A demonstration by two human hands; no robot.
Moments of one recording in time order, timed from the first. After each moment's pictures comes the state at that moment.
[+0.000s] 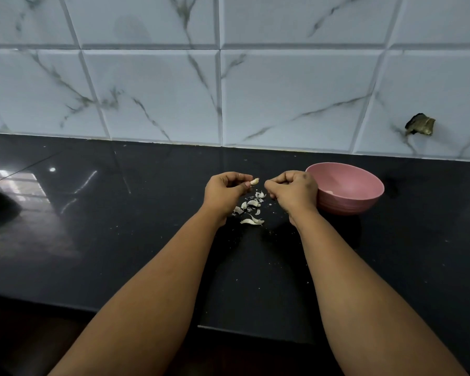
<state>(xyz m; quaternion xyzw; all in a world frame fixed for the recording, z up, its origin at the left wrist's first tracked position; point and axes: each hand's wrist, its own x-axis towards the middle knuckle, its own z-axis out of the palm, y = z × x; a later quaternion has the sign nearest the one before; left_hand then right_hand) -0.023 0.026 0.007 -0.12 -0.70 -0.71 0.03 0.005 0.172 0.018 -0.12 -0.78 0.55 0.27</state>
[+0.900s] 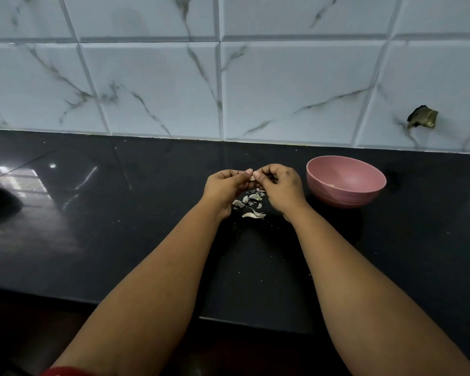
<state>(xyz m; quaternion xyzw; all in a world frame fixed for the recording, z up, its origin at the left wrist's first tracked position) -0.022 0.028 0.011 -0.05 -0.56 -0.83 -0.06 0.000 0.159 0.009 0.02 -0.81 0.53 0.25</state>
